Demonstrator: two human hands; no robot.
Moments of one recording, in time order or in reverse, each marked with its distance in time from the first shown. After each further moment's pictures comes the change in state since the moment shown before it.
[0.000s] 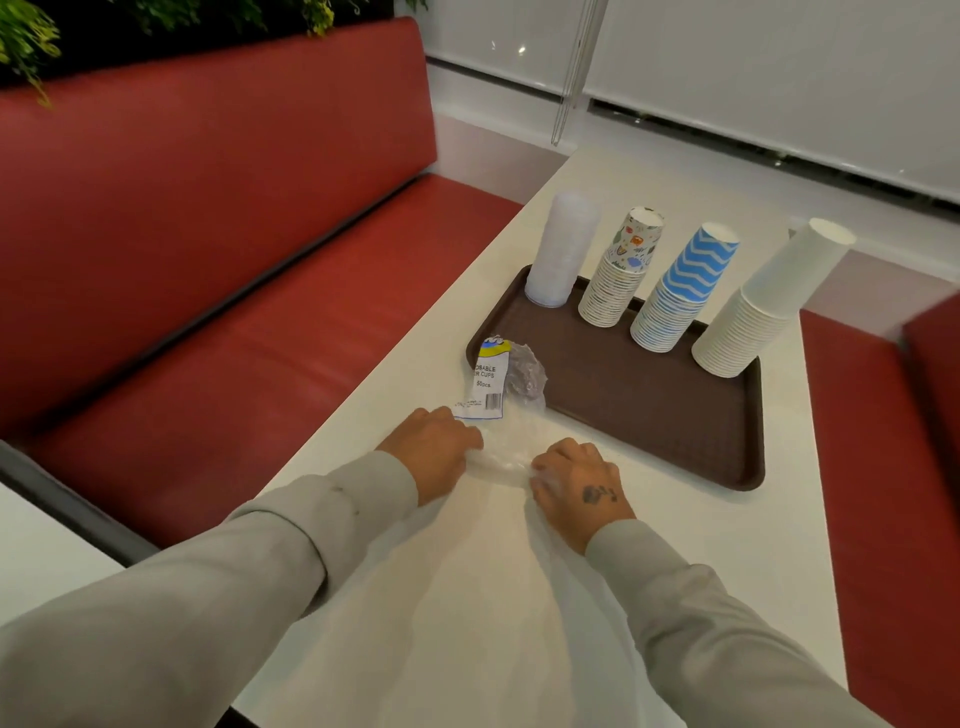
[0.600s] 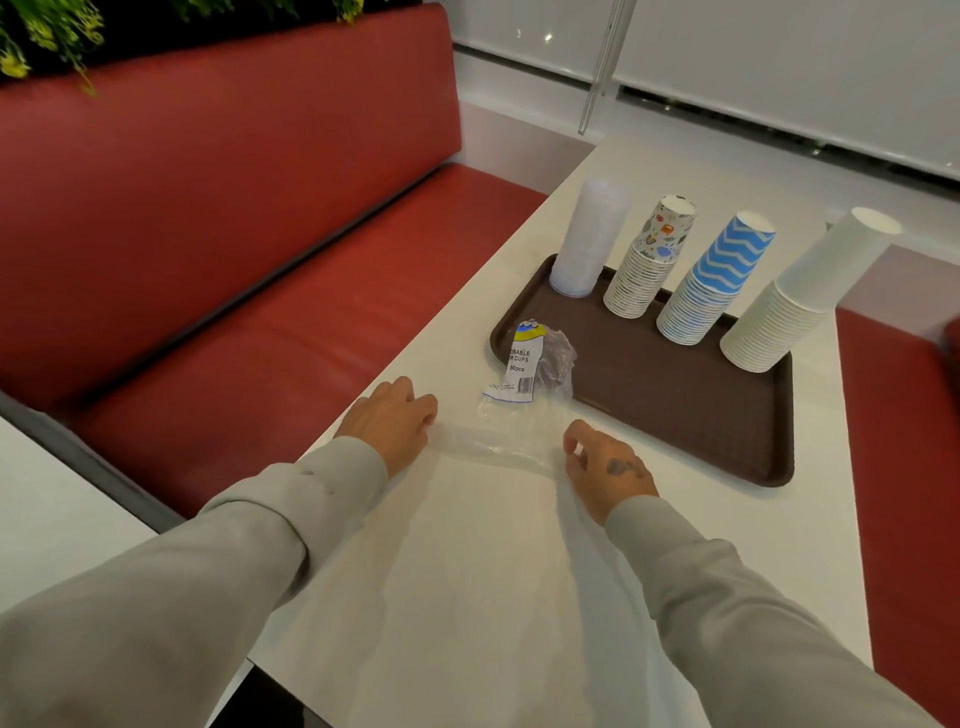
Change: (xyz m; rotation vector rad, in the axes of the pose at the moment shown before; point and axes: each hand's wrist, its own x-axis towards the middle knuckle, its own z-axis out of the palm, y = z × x) left_hand -0.033 -0.049 0.003 0.029 0.144 -0.284; right_hand 0.007 0.000 -0.004 0.170 0.015 0.167
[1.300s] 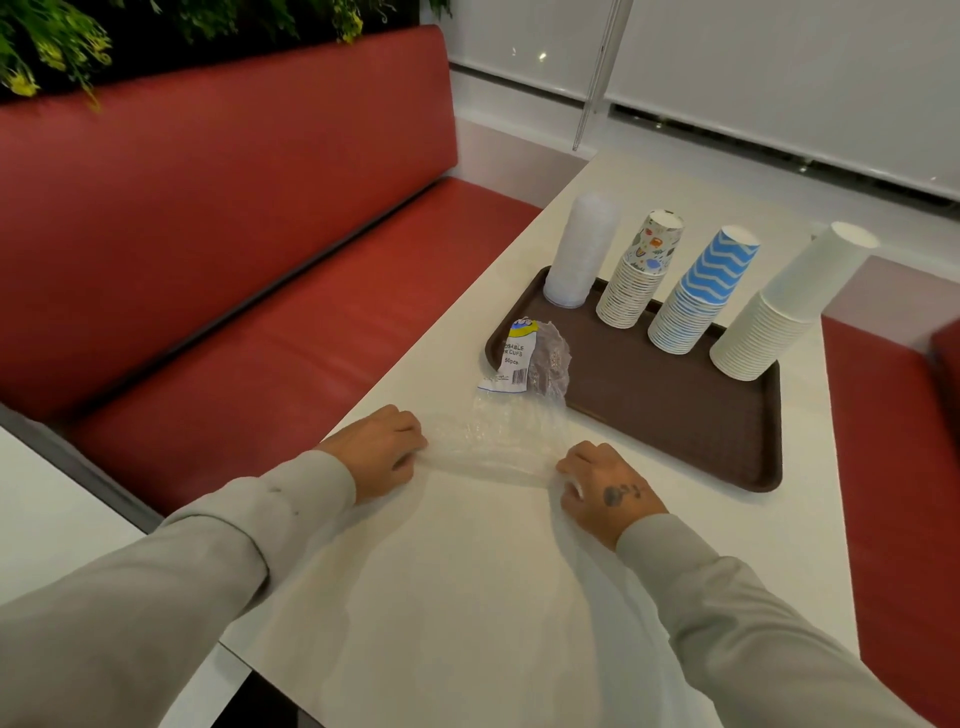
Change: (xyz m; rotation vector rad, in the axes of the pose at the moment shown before) left_hand -0.016 -0.027 0.004 -0.143 0.013 0.337; right_hand -0.012 0.011 -0.010 -0.278 -0.086 -0.290
